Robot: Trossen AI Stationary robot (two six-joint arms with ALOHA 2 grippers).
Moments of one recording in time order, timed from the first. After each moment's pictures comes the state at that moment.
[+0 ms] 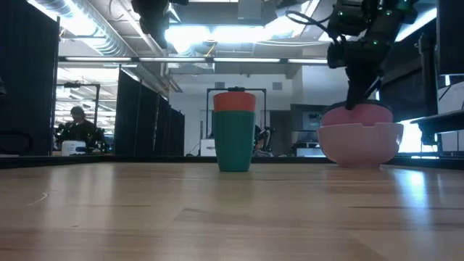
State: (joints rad) left arm 0.25 1.48 1.63 -1.35 -0.07 0.02; right arm -0.47 1.15 0.86 -0.84 -0.06 0.05
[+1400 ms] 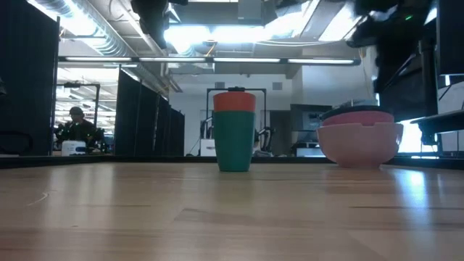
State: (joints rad) left arm 0.25 1.48 1.63 -1.35 -0.07 0.03; right arm -0.43 0.92 0.90 -1.08 -0.03 0.00
